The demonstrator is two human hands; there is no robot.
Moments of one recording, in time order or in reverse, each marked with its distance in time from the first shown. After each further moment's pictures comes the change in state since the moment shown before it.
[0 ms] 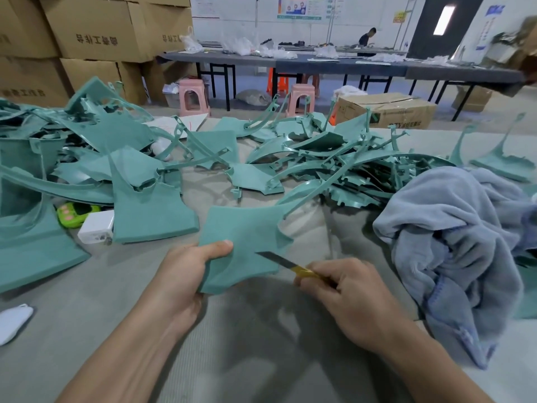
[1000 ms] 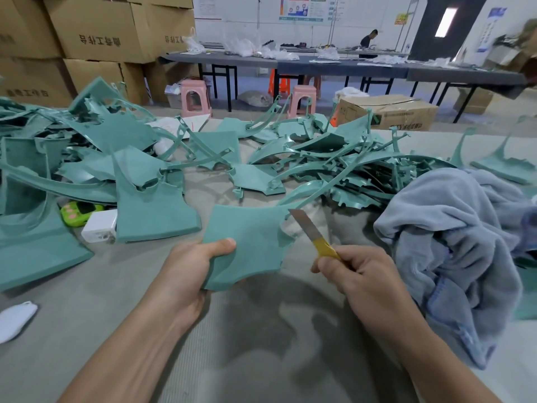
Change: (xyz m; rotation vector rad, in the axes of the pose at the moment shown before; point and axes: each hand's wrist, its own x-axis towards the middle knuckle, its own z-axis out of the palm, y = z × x) left_hand 0.000 0.001 0.004 0.023 0.000 0.011; right_hand 0.002 0.005 -0.007 0.293 0.186 0.093
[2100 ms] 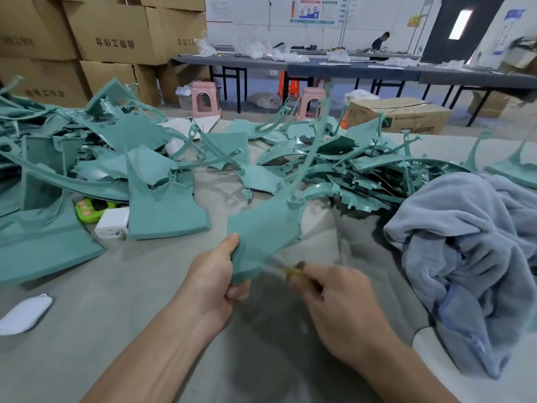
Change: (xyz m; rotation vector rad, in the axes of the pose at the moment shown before) left_hand -0.004 -0.012 0.015 -0.102 0.006 -0.067; right_hand -0.010 -0.018 0.038 -0.272 -0.058 -0.162
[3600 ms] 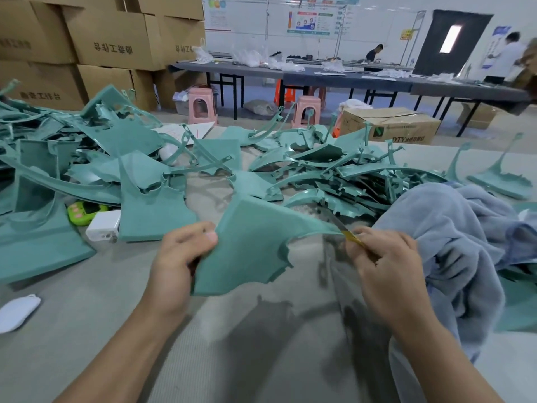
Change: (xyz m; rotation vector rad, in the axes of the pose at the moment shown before) left_hand -0.003 0.012 -0.030 0.214 -0.238 0.572; right_hand 0.016 0.045 -0.059 -0.161 0.348 0.031
